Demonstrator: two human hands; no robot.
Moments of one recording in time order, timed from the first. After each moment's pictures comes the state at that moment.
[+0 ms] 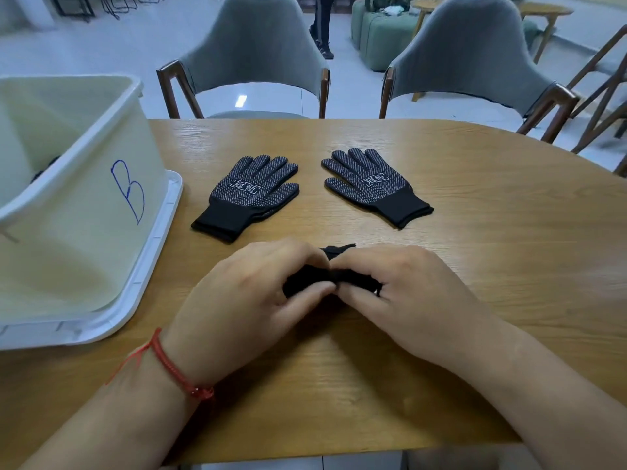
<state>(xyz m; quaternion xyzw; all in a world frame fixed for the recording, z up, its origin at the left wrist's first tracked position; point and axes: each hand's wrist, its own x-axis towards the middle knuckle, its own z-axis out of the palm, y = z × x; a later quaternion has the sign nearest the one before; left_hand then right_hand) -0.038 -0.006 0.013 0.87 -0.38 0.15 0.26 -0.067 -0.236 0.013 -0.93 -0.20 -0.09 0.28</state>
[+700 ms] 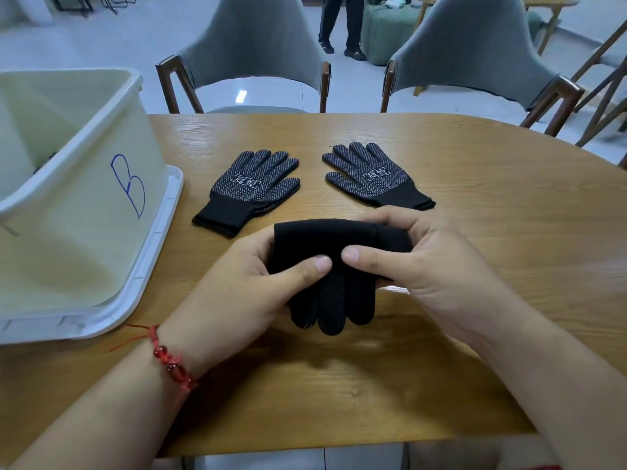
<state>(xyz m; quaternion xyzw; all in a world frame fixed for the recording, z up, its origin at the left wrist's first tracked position) -0.049 -0.016 0.028 0.72 -0.17 -0.15 0.66 -0.067 -0.240 0.032 -0.71 -0.01 0.04 0.71</state>
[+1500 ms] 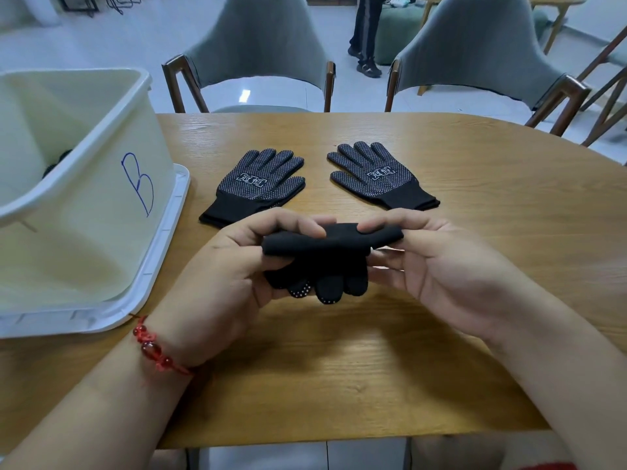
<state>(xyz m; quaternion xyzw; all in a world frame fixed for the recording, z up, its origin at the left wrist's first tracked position) -0.044 -0.005 0.032 0.59 -0.15 -0.20 0.77 -0.060 -0.247 0.028 -0.60 0.00 0.13 0.79</state>
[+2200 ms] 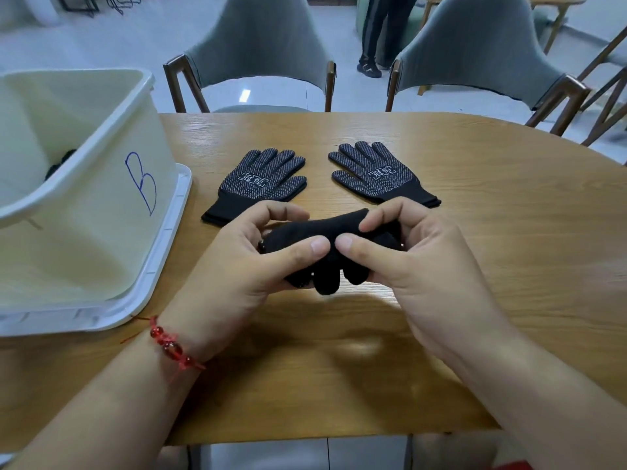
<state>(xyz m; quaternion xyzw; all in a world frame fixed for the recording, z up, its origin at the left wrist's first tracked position) -0.041 -0.008 0.028 0.67 -0.08 -0.13 0.73 -0.077 -0.206 0.026 -0.67 0.01 -0.09 0.74</state>
